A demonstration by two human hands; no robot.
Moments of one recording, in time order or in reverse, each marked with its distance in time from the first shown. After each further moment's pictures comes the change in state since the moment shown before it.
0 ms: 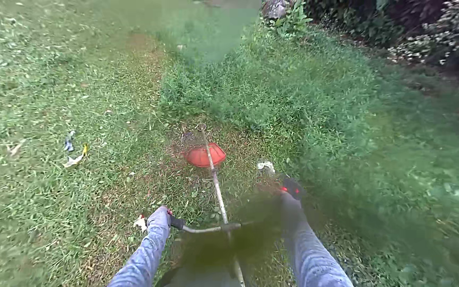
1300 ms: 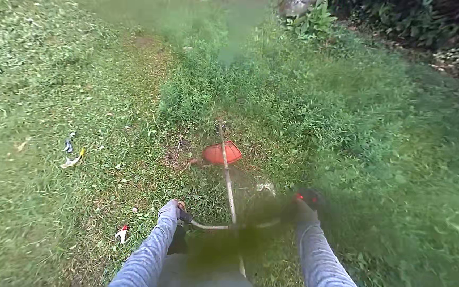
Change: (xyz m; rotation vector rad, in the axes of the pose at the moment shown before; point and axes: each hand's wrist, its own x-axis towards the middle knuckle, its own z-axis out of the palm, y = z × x) left_hand 0.065 0.227 0.018 0.197 -0.099 0.019; right_hand 0.124 -0.174 -0.056 -0.066 0.054 -0.065
